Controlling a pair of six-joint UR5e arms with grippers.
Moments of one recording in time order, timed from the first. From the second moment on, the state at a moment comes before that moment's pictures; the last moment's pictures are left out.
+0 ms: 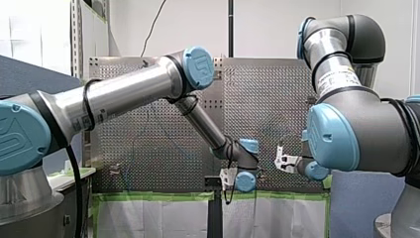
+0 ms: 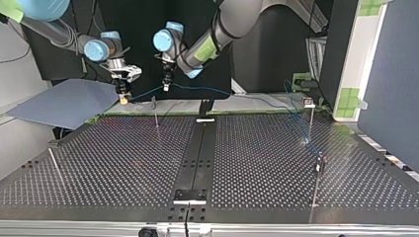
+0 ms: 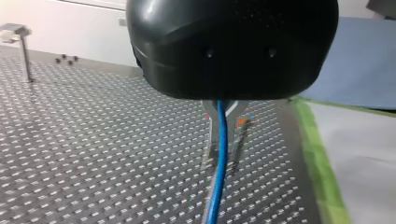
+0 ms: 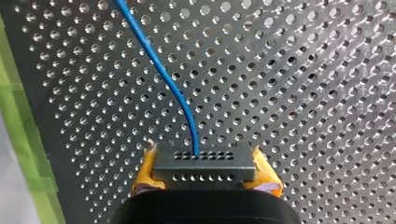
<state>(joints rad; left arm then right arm) -0.88 -2.74 -1.17 -2.49 -2.16 -1.73 1.67 -0.72 1.85 -1.05 1.22 1.70</state>
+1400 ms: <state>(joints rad) -0.80 -2.88 -0.93 -2.54 -2.09 -1.71 1.58 -0.64 1.76 -1.02 1.12 1.71</state>
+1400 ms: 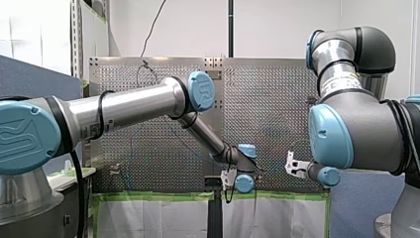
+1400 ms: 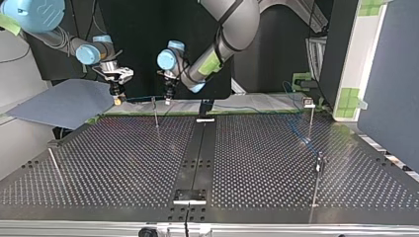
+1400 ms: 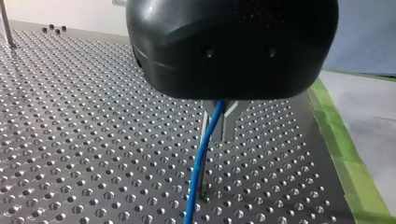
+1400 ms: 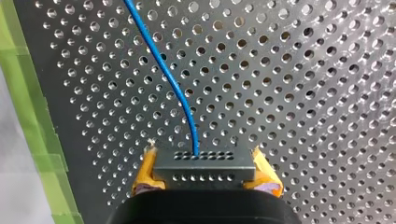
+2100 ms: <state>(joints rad) -0.76 -2.93 -0.90 -2.59 -2.05 -1.71 1.59 -0.64 1.72 -1.02 1.10 1.71</state>
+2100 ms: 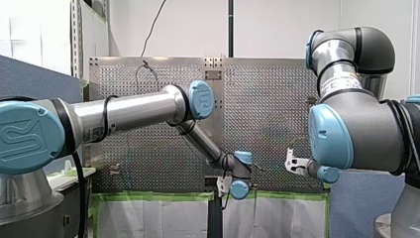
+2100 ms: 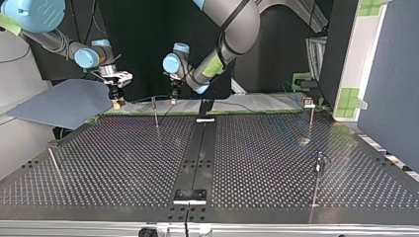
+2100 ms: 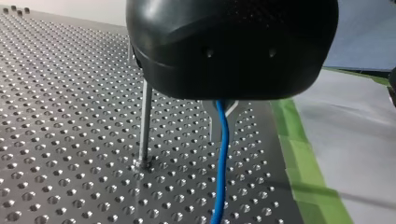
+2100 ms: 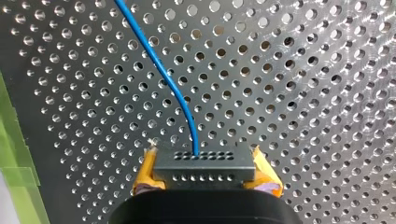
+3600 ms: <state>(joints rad) -0.72 -2.93 -0.75 -2.64 -2.04 -1.68 1.58 -0.55 1.52 -1.00 1.04 1.71</state>
